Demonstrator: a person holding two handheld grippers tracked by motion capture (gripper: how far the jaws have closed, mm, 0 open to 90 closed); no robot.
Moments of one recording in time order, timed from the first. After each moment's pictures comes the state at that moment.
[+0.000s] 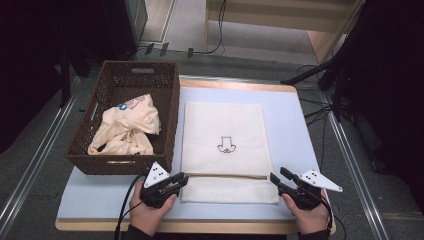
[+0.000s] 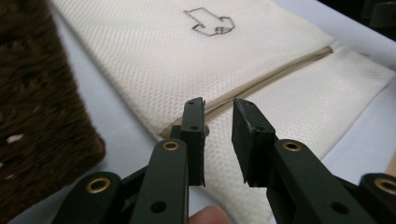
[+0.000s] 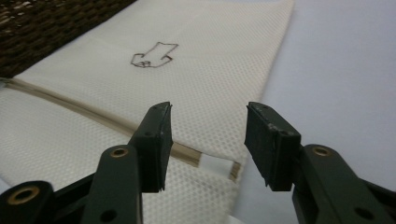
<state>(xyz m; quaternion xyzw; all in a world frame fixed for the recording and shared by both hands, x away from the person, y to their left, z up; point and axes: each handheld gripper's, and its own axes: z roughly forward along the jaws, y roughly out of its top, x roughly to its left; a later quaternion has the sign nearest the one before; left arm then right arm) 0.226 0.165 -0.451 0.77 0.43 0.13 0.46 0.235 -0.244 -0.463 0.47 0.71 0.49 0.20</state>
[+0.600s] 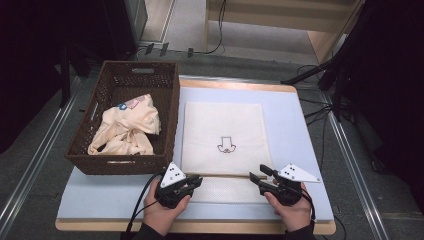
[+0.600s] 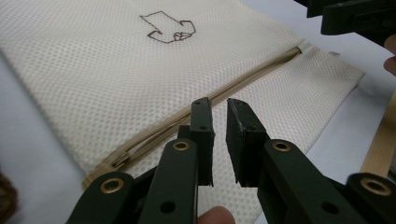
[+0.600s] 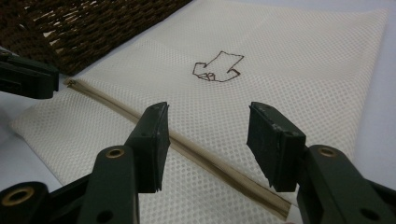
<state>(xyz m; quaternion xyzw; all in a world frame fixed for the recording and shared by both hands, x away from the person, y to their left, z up) 0.232 0.128 -0.453 0.79 0.40 0.11 0.46 0.248 -0.198 -0.454 0.42 0.74 0.50 0.16</state>
